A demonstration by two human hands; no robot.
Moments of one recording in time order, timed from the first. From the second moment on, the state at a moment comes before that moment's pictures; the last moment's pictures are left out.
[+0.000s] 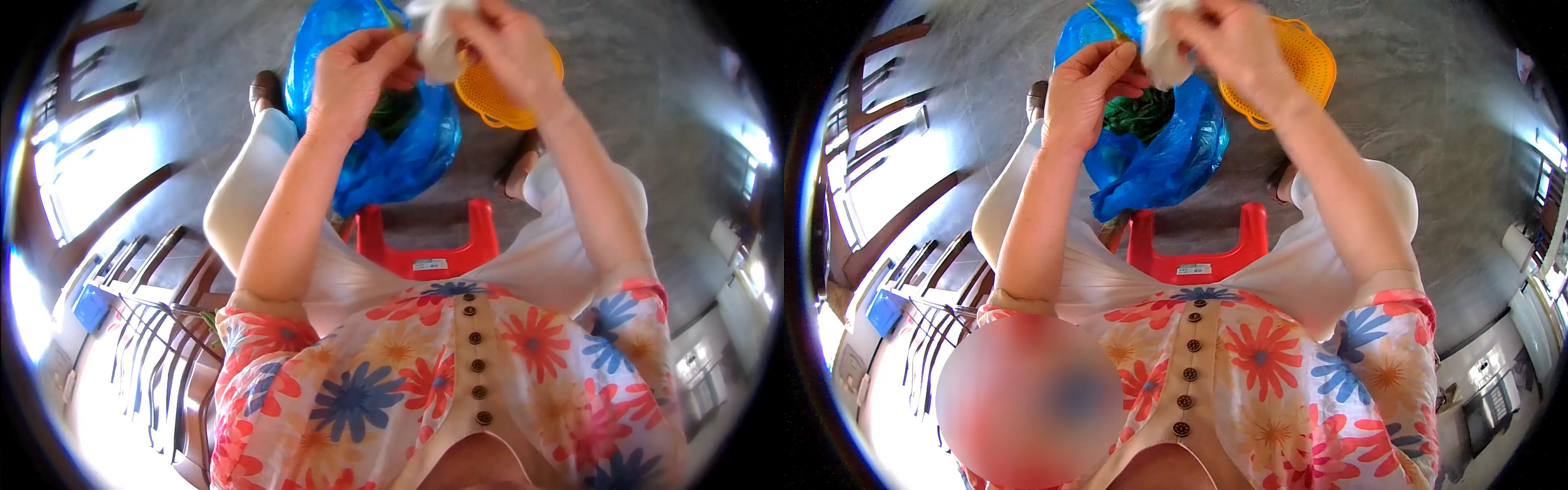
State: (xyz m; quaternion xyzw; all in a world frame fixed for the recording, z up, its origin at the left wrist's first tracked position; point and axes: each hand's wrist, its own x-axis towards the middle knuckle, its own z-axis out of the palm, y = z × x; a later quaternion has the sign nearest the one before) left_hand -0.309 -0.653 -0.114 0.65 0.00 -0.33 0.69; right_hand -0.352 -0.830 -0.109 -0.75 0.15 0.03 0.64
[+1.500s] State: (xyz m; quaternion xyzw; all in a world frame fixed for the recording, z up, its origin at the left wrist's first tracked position) left_hand -0.294 -0.636 -0.140 0.57 0.14 -0.32 0.75; right_hand -0.363 -0.812 -0.126 -0.63 0.04 0.21 0.74
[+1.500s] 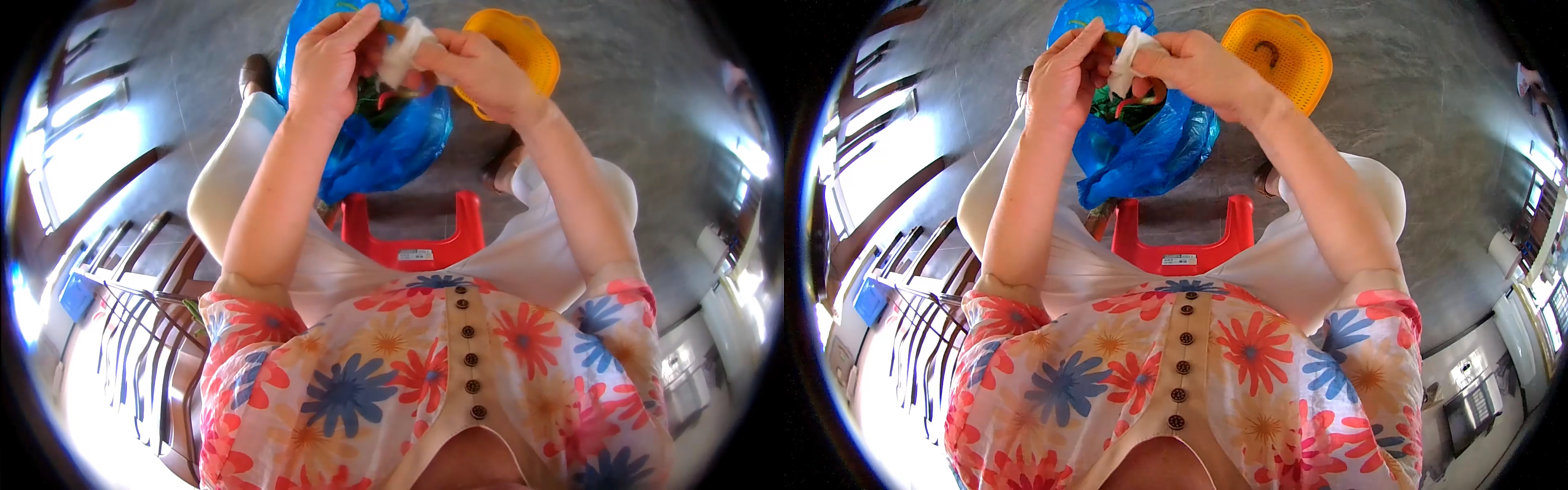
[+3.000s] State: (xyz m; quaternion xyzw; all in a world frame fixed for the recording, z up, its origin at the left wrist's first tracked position) left_hand -0.290 -0.639 -0.112 0.81 -0.15 -0.27 0.50; right_hand -0.367 -0.849 -0.108 -0.64 0.08 0.26 0.71
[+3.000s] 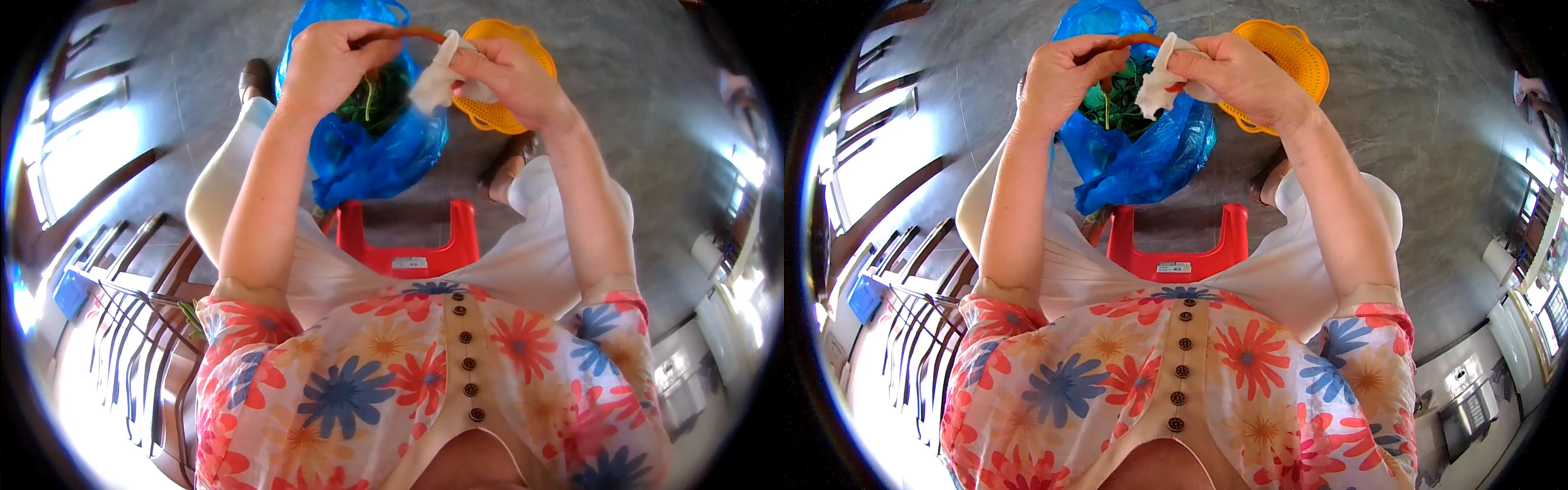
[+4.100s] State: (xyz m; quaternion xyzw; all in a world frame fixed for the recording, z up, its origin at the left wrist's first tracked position) left_hand -0.323 -0.665 -0.121 0.62 0.04 -0.37 0.69; right_hand -0.380 -0.859 -0.106 -0.66 0.05 0.29 0.70
